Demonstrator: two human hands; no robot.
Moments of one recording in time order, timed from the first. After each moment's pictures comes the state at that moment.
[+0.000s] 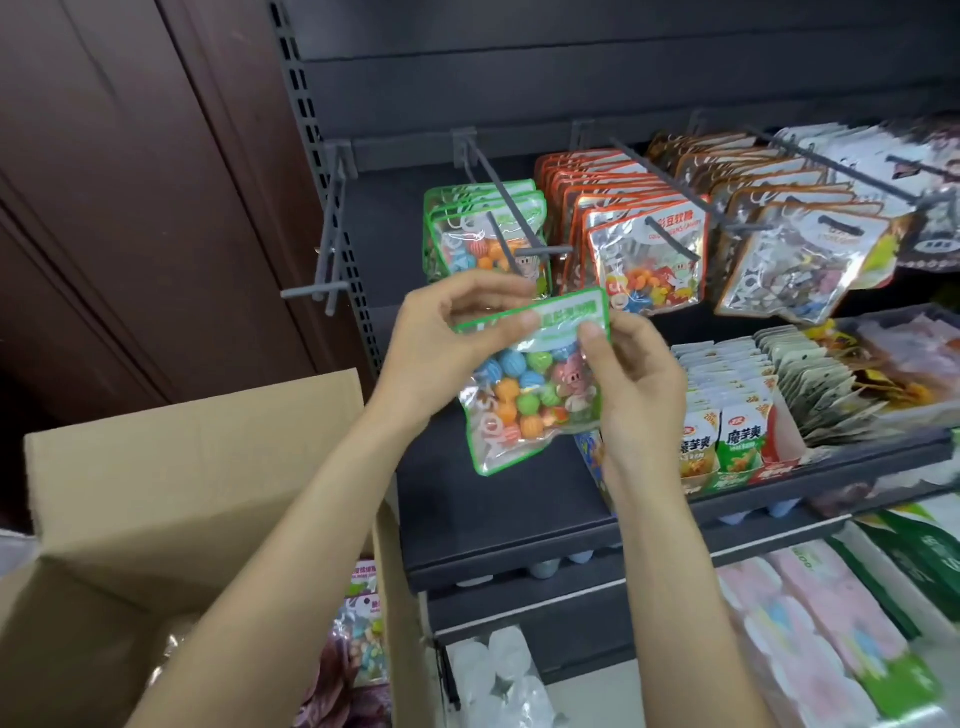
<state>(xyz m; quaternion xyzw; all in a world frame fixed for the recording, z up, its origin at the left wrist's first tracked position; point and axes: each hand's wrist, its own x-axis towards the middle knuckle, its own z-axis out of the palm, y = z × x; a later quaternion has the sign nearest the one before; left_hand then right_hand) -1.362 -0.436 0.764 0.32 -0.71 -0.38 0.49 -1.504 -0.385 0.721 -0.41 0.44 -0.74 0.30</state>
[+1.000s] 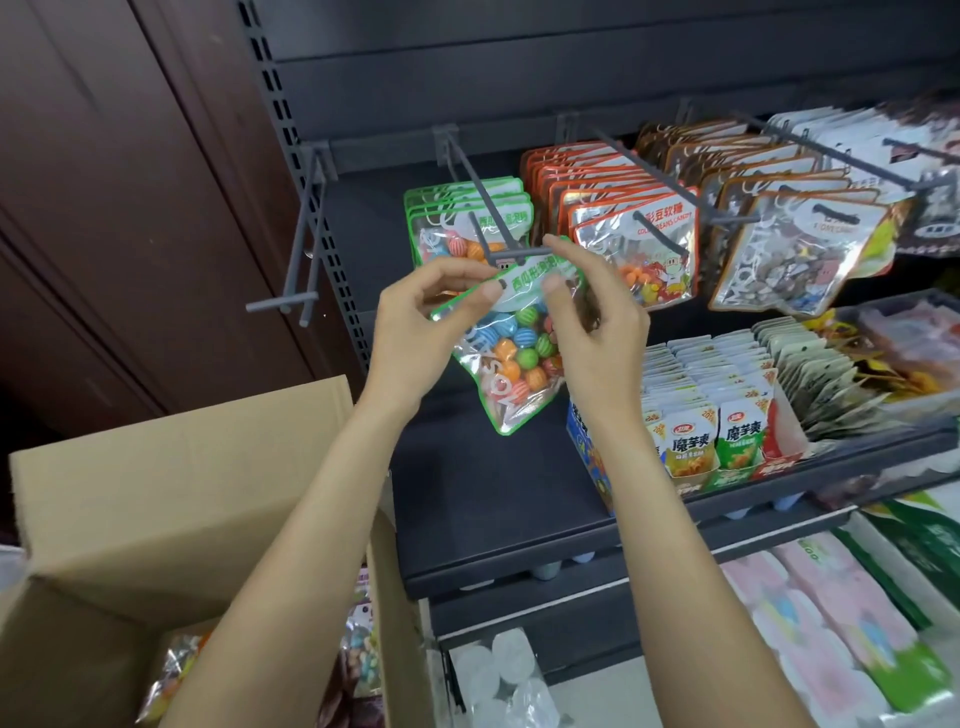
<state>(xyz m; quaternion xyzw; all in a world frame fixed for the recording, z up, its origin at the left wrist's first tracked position) -1.374 -0.468 0.750 0.35 -0.69 -0.33 0.54 -1.518 -0.438 0.721 -0.56 0.49 -0.67 0.06</state>
